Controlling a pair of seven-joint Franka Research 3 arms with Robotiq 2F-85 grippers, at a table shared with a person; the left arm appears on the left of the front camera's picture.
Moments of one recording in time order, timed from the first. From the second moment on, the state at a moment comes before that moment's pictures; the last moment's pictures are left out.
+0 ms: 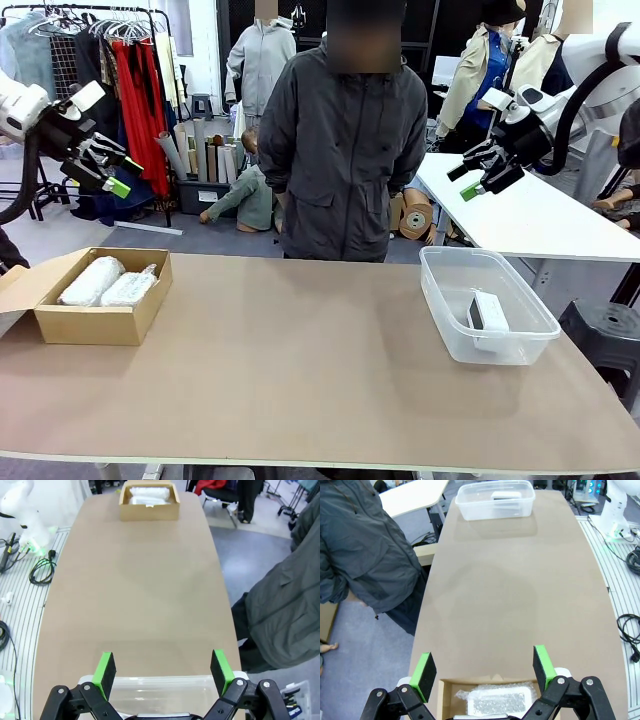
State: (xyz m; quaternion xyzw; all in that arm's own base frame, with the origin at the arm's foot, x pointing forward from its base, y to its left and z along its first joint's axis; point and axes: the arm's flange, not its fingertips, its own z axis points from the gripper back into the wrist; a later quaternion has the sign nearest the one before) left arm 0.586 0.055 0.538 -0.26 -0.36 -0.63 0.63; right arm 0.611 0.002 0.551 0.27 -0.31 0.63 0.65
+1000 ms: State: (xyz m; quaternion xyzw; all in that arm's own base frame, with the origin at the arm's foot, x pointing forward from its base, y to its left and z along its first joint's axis) left arm 0.586 0.055 0.538 -0.26 -0.36 -0.63 0.63; right arm 0.611 0.002 0.551 0.27 -0.31 0.63 0.65
